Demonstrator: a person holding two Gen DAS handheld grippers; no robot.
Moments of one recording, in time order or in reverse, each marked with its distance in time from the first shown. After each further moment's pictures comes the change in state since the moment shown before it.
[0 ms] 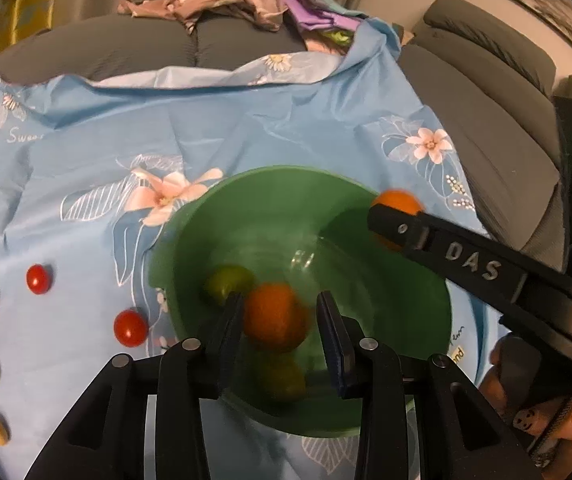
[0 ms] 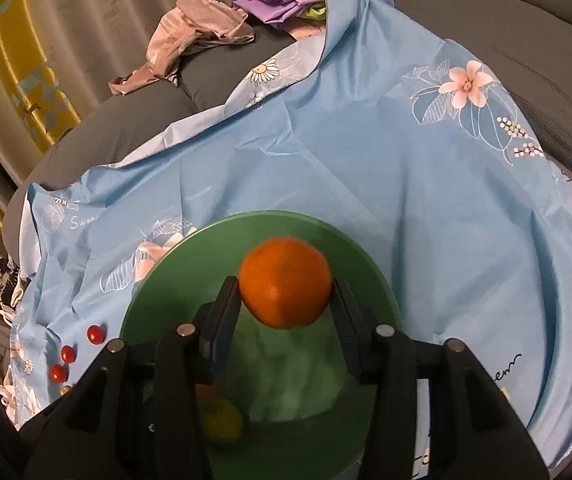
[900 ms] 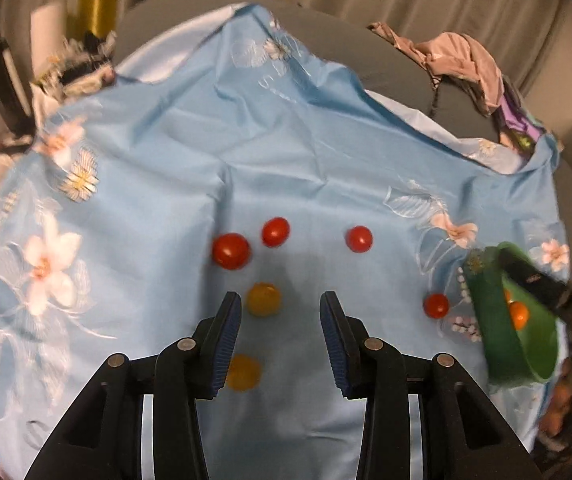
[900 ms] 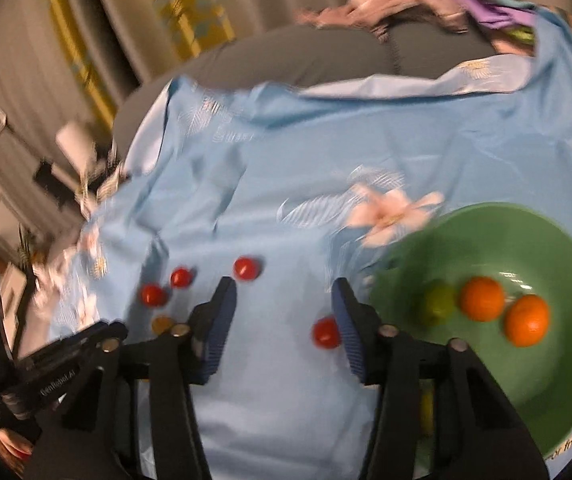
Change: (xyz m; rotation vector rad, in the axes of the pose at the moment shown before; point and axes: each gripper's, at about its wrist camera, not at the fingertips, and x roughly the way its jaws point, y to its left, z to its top) left arm -0.107 0.200 -0.076 -0.447 -0.079 0.336; right arm 0.014 0.171 -0.057 -0.388 0.140 0.365
